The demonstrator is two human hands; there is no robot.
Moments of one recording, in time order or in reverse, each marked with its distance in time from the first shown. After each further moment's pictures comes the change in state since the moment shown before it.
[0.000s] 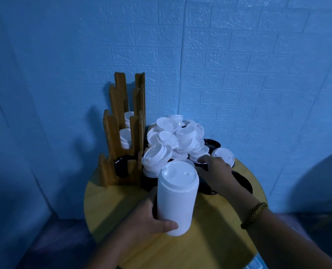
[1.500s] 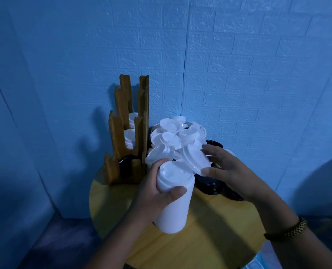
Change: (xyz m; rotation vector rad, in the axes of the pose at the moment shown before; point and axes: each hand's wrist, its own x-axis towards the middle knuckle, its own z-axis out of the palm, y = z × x) left_hand 0.008 0.027 -0.001 -0.163 0.234 0.323; right_hand -0.044 -0.011 -0.059 0.825 -0.239 -0.222
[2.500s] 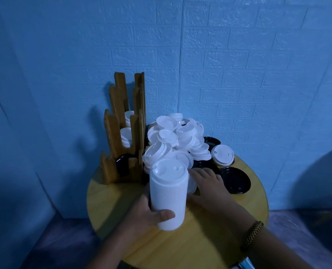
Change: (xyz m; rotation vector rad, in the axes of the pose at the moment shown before) left_hand -0.022 -0.033 -0.006 -0.043 -0.137 -0.244; right_hand 0.007 0.075 0.053 -1.020 0.029 0.061
